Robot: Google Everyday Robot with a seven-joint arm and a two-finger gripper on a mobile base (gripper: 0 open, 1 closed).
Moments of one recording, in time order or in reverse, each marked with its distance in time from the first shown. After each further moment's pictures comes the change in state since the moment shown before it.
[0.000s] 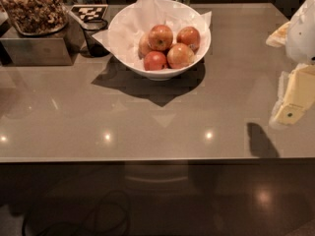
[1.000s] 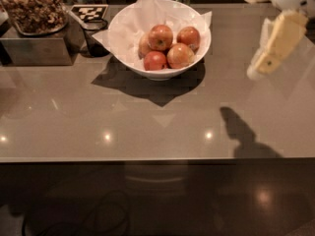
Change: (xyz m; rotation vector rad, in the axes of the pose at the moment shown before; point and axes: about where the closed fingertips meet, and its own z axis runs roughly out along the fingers) arm -0.063 -0.058 -0.031 0.041 -0.257 -0.107
